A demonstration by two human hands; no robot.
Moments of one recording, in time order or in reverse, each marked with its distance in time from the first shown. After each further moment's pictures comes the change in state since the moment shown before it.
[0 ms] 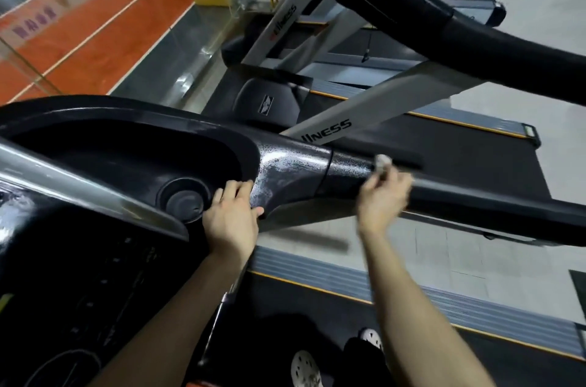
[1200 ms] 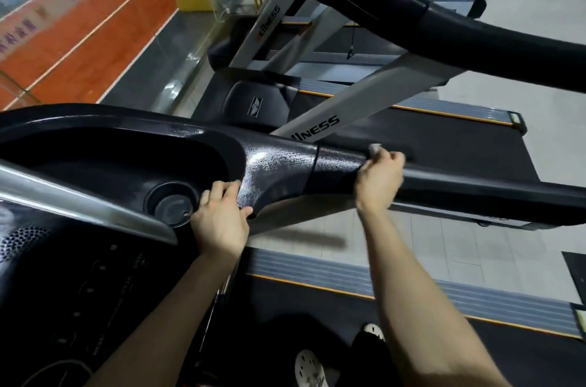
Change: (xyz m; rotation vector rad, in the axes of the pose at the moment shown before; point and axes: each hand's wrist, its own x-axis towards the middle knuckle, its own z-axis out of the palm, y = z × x) left_hand 0.002 0.000 0.005 -0.004 0.008 -0.002; right_hand 0.030 -0.016 -0.016 -0.135 -0.162 -0.020
